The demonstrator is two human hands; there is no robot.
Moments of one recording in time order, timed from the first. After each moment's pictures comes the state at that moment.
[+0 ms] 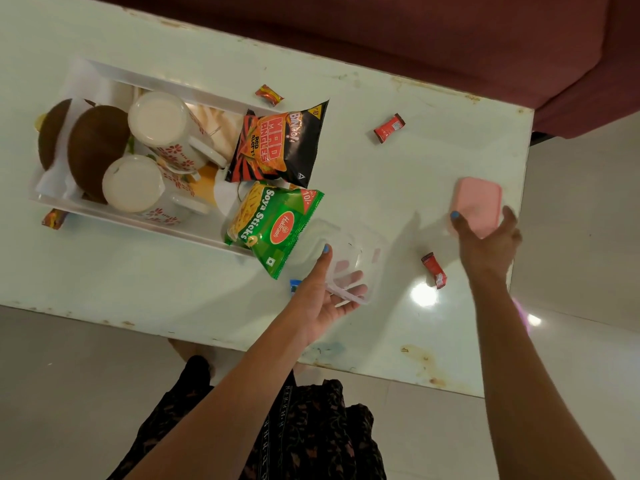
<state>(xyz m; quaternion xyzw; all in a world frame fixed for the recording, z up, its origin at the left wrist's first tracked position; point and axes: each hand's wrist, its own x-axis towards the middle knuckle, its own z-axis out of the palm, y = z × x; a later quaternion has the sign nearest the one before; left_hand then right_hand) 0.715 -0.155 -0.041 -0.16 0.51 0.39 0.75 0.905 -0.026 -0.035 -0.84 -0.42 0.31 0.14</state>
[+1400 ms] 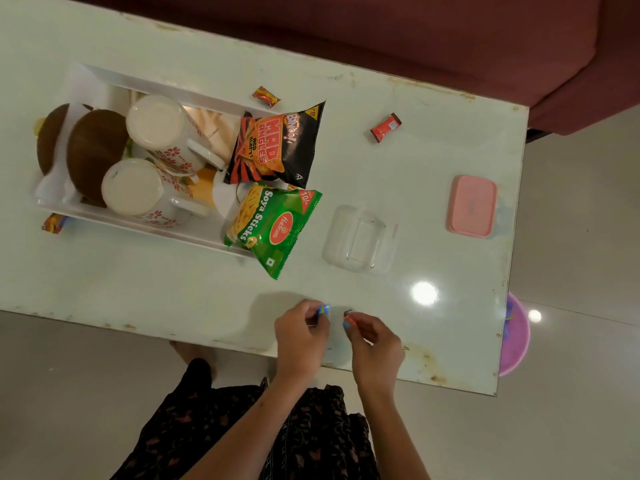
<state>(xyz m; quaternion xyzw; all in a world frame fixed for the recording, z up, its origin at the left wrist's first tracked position) 0.731 -0.222 -0.060 0.27 0.81 0.30 0.42 0.832 -0.210 -0.051 -0.77 -0.40 0.46 0.19</state>
